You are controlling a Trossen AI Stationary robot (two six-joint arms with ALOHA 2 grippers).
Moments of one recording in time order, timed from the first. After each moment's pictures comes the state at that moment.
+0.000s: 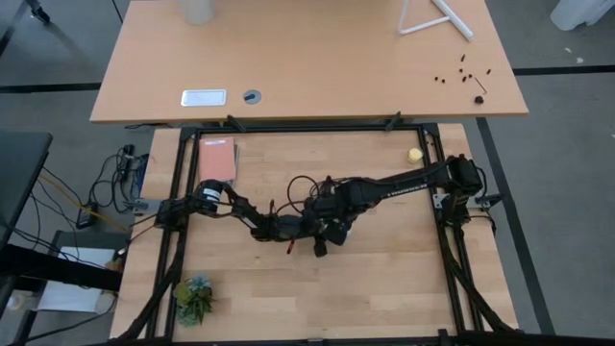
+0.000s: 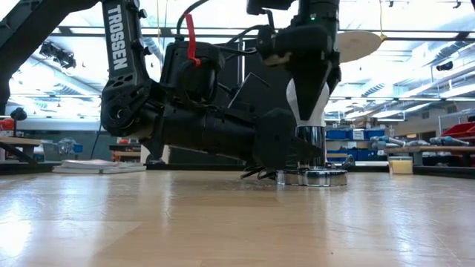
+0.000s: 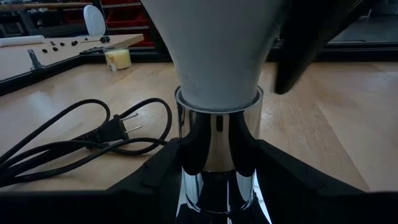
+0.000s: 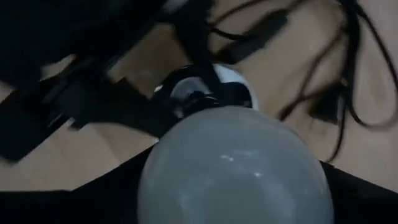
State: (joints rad) left arm -0.14 2.30 0.96 1.22 -0.36 -0.01; right arm 0.11 1.88 1.53 -1.14 0.12 0.61
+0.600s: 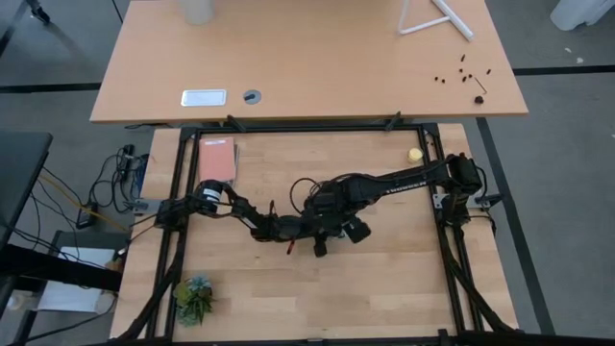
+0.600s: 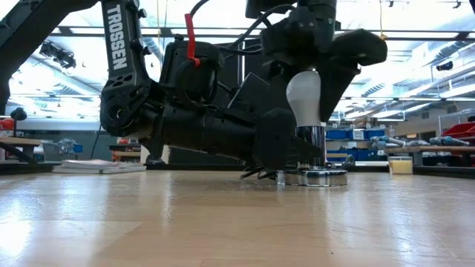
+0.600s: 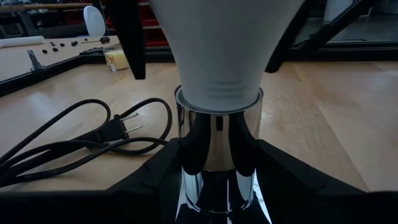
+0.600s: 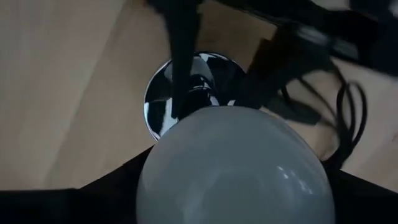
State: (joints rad) left arm -0.14 2.30 0.96 1.22 -0.36 0.00; right arm 0.08 1.88 1.53 -1.12 0.08 -0.45
